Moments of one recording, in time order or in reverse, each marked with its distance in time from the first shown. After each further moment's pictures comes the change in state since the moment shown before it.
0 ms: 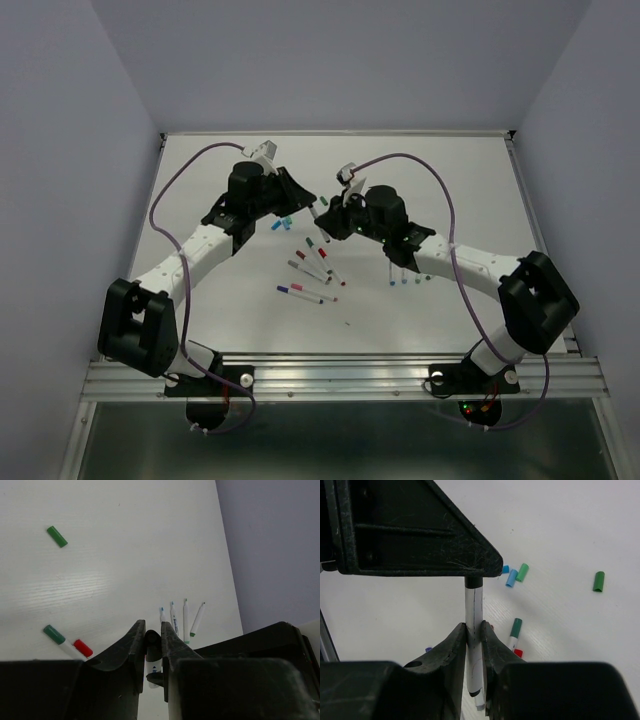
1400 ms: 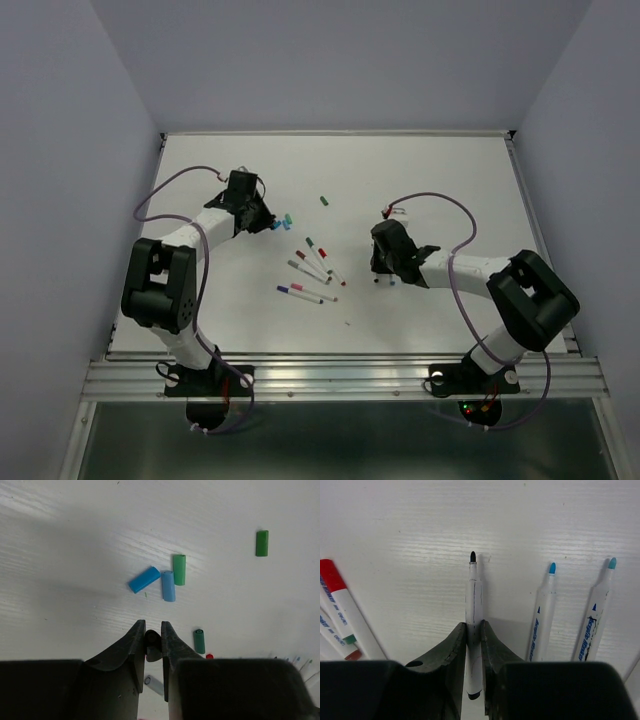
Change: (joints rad) left arm 0.153 0.240 0.068 -0.329 -0.301 0.033; right arm -0.065 -0.003 -0.247 -0.318 0.486 0.355
